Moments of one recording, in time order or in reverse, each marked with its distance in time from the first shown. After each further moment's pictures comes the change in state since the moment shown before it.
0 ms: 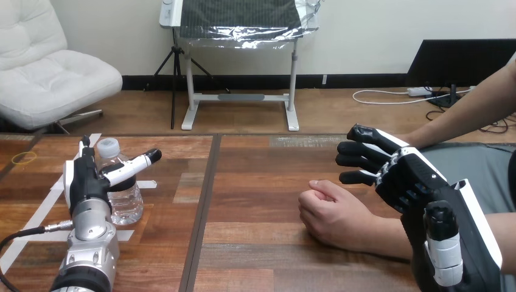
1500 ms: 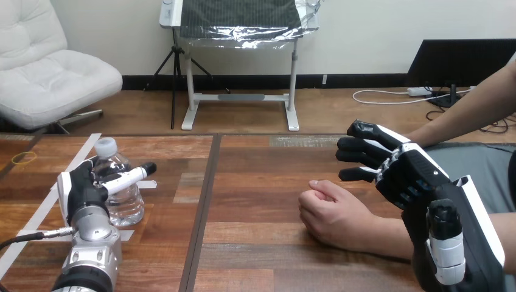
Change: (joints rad) left arm 0.000 -0.003 -0.032 -0.002 0.040 0.103 0.119; right arm 0.000 0.001 0.000 -0.026 -0.003 0.007 -0.001
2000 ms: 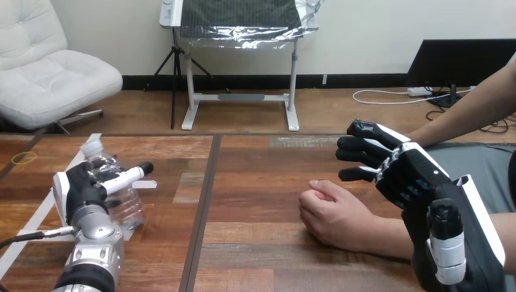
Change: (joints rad) left arm -0.007 -0.007 -0.012 -0.001 0.004 0.014 0.063; right arm 0.000 0.000 0.000 -0.003 -0.001 0.001 -0.001
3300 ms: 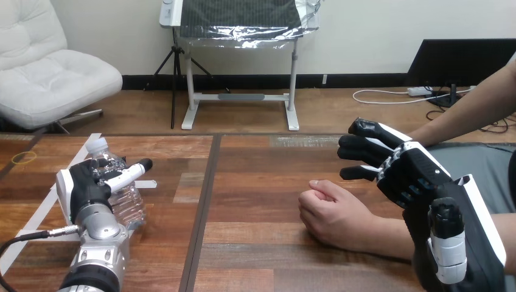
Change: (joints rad) left arm 0.001 -0.015 -0.009 0.000 0.003 -0.041 0.018; right arm 0.000 0.000 0.000 -0.002 -0.001 0.001 -0.007
